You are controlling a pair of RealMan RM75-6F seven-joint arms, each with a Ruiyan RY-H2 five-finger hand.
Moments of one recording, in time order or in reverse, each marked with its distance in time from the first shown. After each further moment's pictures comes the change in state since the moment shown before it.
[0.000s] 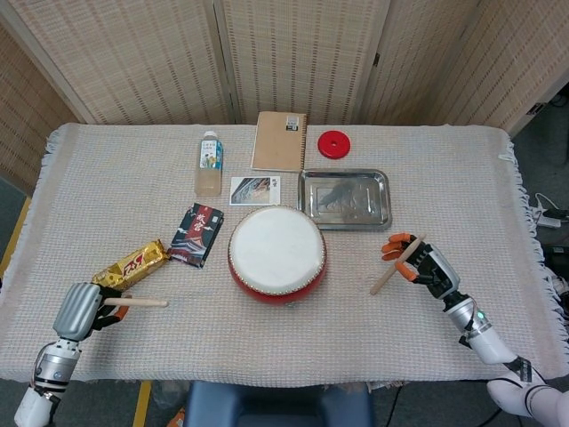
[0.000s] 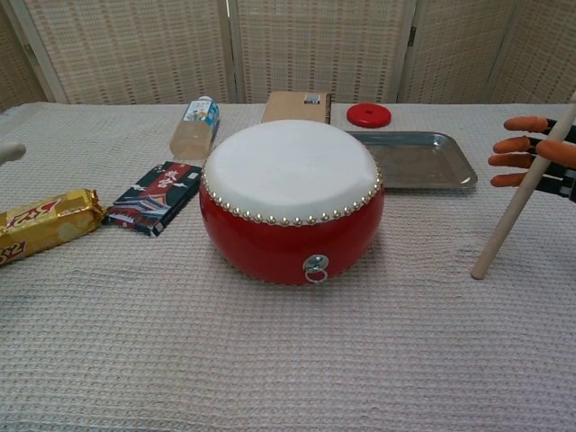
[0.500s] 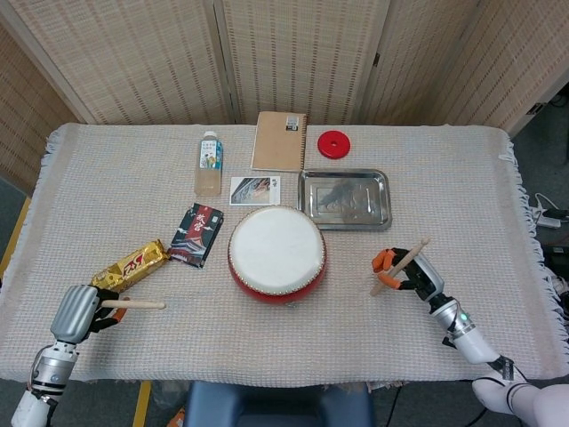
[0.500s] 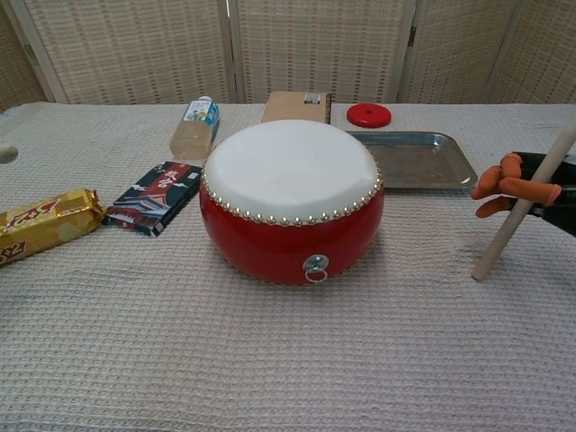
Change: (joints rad) left arm 0.011 0.002 0.006 0.004 0.005 0.008 -0.007; right arm 0.020 -0.094 -0.021 0.071 0.018 -0.039 -0.115
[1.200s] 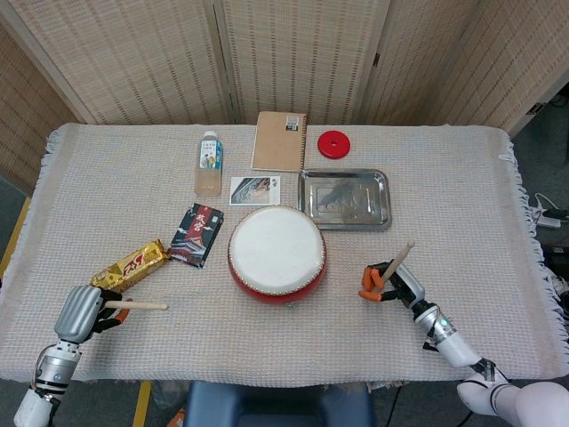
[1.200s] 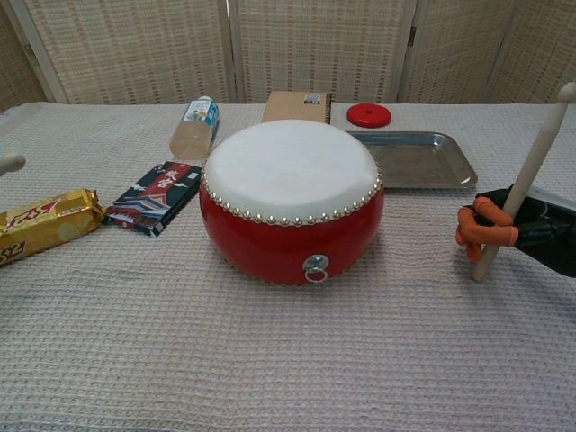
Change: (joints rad) left arm -0.007 -0.013 0.004 0.026 0.007 -0.016 -0.022; right arm 0.017 -0.074 -0.034 0.014 0.004 -0.050 -0.144
